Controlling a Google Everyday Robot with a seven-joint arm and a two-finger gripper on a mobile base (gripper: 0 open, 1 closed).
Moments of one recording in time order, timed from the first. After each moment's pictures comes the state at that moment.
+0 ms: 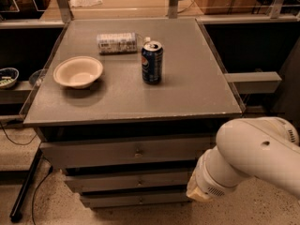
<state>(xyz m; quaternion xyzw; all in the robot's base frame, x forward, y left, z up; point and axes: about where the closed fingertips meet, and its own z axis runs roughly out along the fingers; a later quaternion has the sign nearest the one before) 0.354 -0.120 0.690 -0.60 0.79 0.07 0.11</state>
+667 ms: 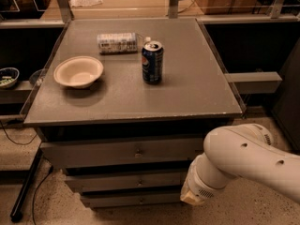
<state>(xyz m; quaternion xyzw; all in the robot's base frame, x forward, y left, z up) 0.359 -0.109 0.645 -0.60 0.79 0.09 0.09</state>
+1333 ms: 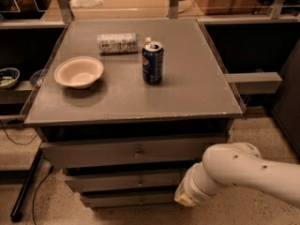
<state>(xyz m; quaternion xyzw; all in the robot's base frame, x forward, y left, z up) 0.380 -0.100 0.576 -0.57 0.80 0.12 0.13</state>
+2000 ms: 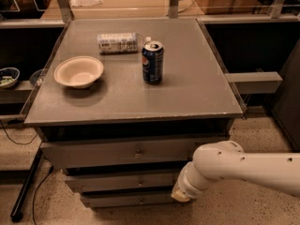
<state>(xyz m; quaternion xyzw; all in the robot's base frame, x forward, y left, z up) 0.407 -0.098 0.527 -0.56 0.81 0.12 0.11</state>
